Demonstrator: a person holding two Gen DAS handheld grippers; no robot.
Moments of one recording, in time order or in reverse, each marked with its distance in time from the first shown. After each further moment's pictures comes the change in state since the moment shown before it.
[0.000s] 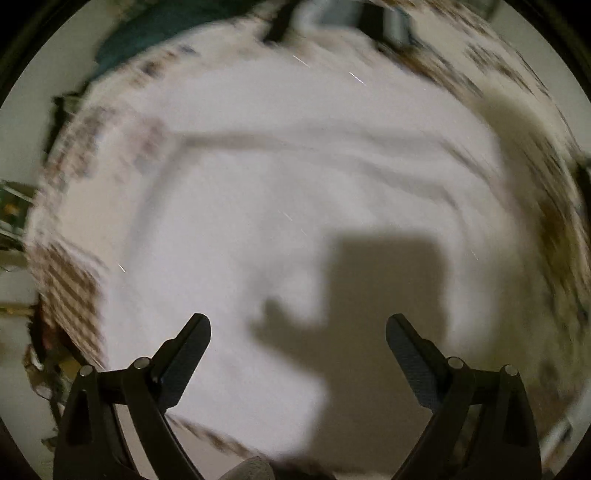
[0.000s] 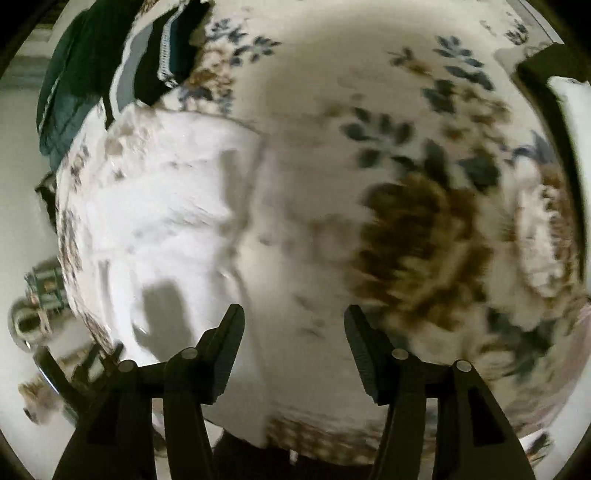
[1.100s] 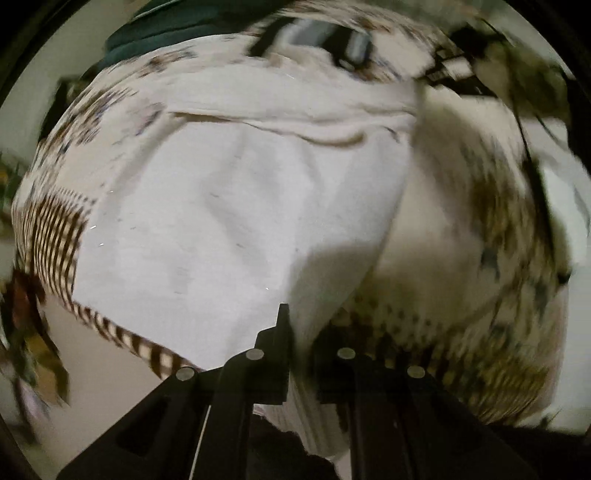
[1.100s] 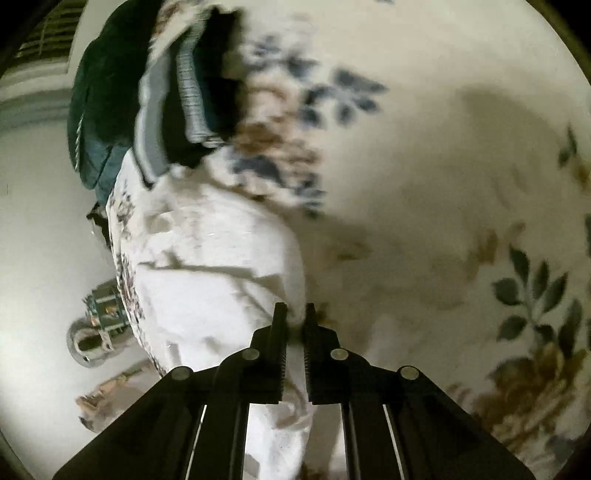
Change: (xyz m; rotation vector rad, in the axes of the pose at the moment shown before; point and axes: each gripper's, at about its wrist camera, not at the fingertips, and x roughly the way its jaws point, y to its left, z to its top) left arm -0.052 -0.010 -0.067 -0.133 -0.143 -0.113; right arm 0.050 0.113 0.177 0.020 -0.027 0.267
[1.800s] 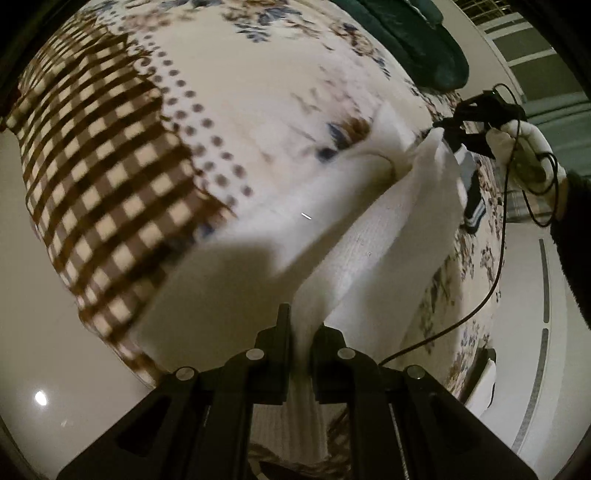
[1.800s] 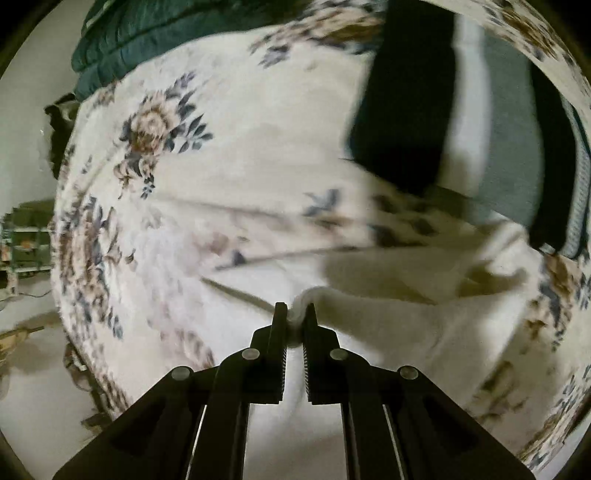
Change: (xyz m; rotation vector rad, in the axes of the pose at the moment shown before) left arm 0.055 0.305 0.030 -0.621 0.017 -0.357; right arm 0.245 0.385 0.038 -0.342 0.045 -0.410
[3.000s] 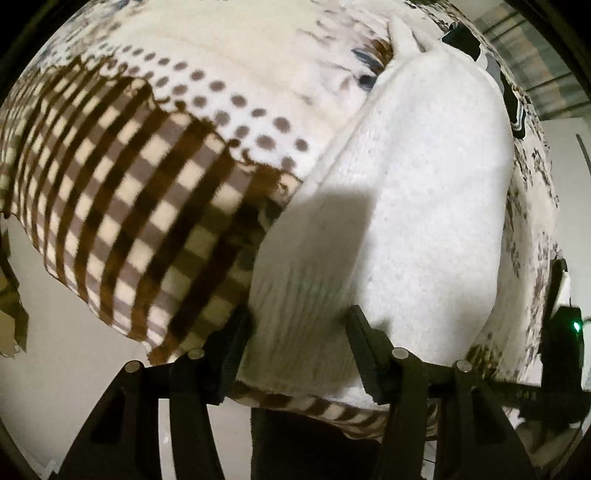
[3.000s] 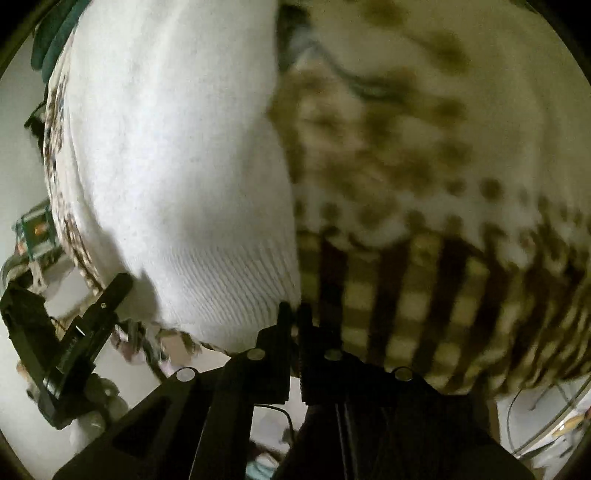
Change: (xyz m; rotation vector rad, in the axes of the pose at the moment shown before) left arm 0.031 -0.002 -0.002 0.307 0.186 0.257; right arm 0.090 -0.084 -0.497 0.333 0.210 0.218
